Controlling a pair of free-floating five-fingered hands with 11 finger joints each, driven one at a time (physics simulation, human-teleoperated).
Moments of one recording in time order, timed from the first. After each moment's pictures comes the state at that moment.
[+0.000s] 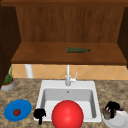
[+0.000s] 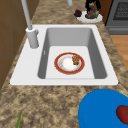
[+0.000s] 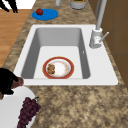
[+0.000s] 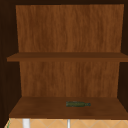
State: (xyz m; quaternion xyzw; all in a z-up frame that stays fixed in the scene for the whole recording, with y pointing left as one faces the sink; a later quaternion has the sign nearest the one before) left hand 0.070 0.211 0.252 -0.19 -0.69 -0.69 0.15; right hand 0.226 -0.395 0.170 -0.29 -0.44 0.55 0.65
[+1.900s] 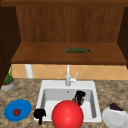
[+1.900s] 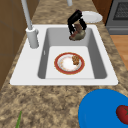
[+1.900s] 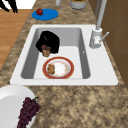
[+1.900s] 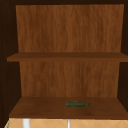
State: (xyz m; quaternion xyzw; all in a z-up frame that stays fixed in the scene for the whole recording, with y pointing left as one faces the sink) left hand 0.070 0.211 0.252 -0.19 -0.69 -0.69 0.15; right hand 0.391 -0.132 0.143 -0.23 -0.40 0.58 0.67
